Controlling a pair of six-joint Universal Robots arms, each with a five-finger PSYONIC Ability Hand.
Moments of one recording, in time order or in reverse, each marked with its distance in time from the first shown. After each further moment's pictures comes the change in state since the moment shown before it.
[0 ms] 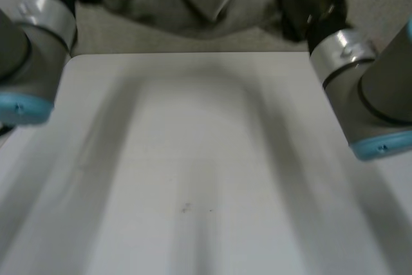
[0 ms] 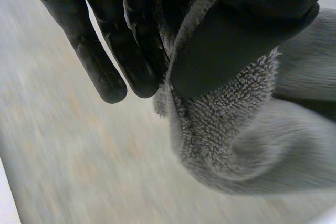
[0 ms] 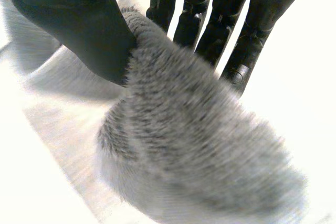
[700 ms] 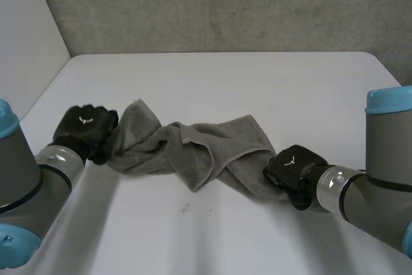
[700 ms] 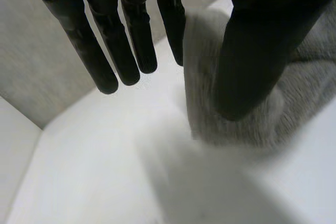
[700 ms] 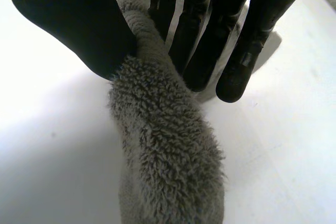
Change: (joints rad) left arm 0.049 0.132 -0.681 -0.082 0.001 0.229; right arm -0.064 0.026 0.353 0.620 -0.152 -0.294; left_hand -0.491 -0.539 -0.536 -0.539 -0.527; right_hand -0.001 0.000 0.000 0.000 0.003
